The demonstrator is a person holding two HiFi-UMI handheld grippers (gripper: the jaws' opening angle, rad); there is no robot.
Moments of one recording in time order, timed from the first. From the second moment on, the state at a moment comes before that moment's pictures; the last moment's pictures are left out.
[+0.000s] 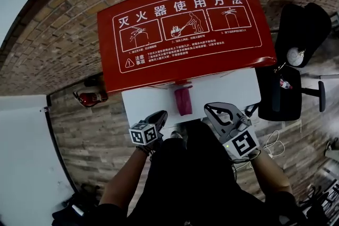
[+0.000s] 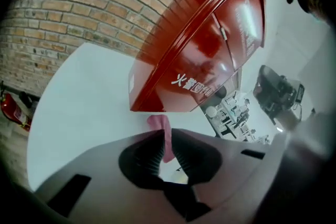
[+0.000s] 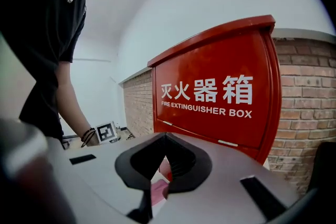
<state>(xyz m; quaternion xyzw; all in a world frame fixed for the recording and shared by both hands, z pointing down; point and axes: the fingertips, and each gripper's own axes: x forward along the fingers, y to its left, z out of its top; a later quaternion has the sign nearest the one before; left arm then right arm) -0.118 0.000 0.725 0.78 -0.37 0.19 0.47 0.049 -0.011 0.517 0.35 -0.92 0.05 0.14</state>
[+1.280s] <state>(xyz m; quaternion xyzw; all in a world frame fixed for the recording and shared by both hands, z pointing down) -0.198 0.256 0.393 0.91 -0.38 -0.04 0.14 -0.068 0.251 0.407 0.40 -0.91 0.10 0.02</state>
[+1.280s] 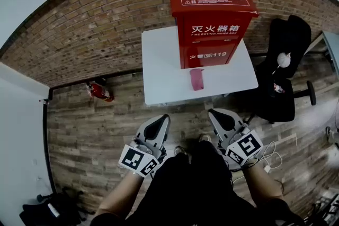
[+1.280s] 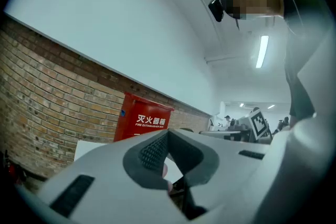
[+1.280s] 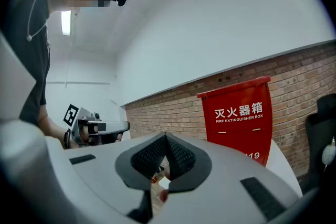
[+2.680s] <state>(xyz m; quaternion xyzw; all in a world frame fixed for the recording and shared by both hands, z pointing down) -0.083 0.325 0.306 0.91 -0.40 -0.06 0.05 0.038 0.318 0.324 0.43 -0.90 -0.01 0.02</state>
